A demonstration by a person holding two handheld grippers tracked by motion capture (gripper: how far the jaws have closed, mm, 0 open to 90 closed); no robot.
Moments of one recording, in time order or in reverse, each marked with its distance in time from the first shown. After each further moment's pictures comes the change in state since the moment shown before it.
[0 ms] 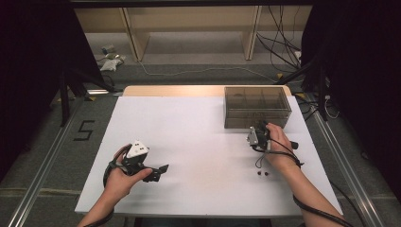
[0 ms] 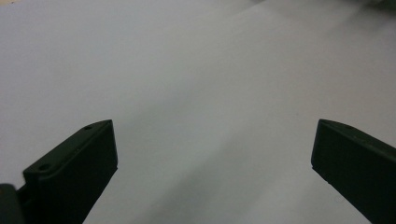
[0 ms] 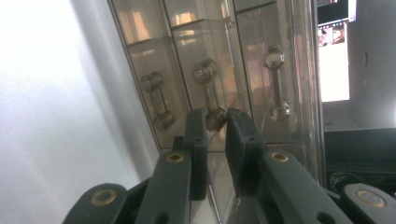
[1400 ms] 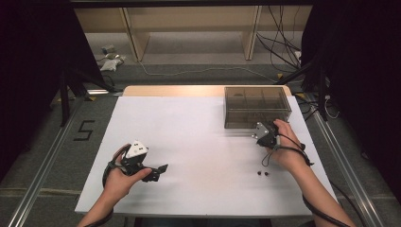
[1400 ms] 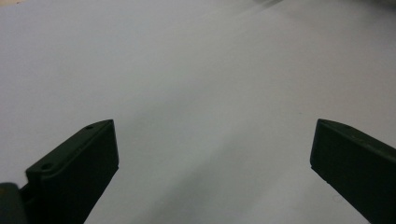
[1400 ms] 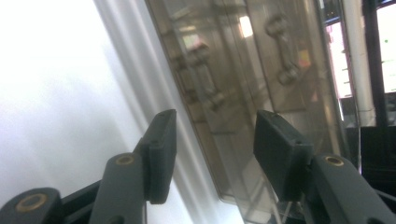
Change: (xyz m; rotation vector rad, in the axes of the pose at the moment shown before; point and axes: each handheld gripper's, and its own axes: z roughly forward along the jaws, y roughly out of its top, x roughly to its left) left arm 0.001 -0.001 -0.002 0.002 0.009 -0.001; right arm -0.029 -0.010 -0.017 0.031 0.268 0.117
